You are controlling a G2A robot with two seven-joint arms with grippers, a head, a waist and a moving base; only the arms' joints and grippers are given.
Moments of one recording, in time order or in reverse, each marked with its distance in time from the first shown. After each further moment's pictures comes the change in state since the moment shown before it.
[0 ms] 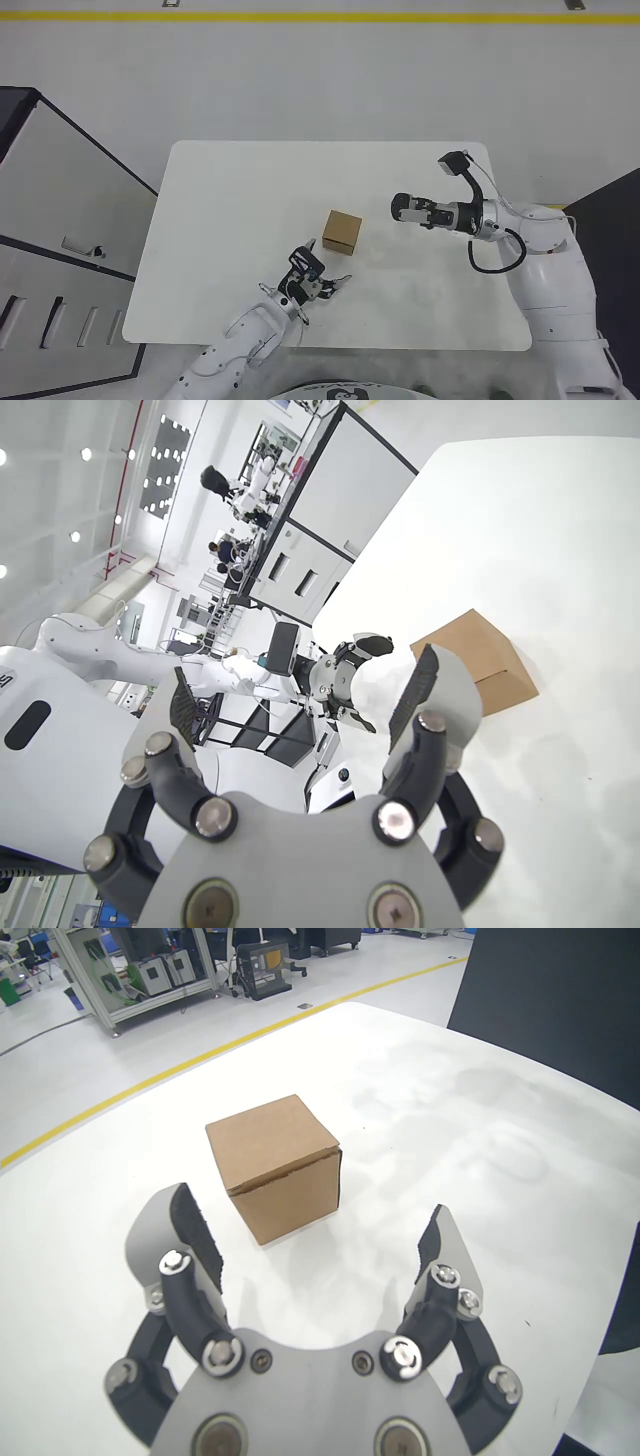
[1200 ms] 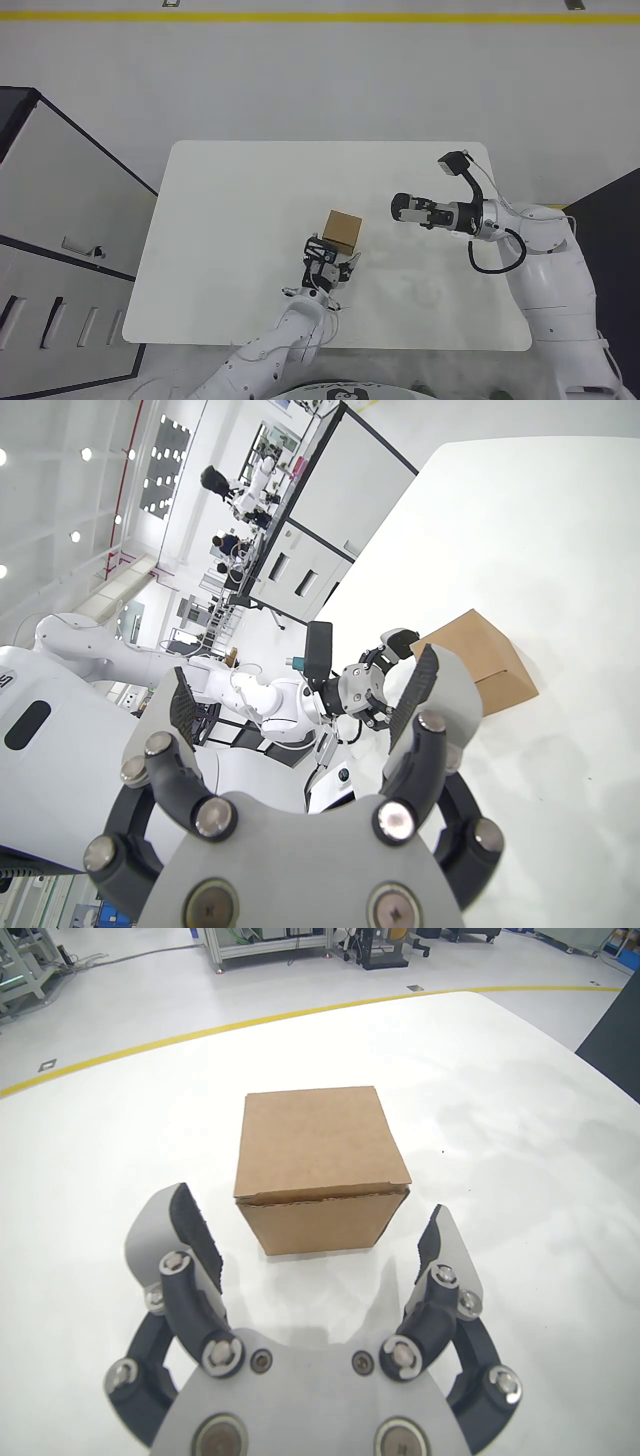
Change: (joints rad) left arm -0.162 -0.157 0.224 0.195 -0.220 0.485 -0.048; right arm 0.000 0.000 0.000 0.000 0.000 0.000 0.000
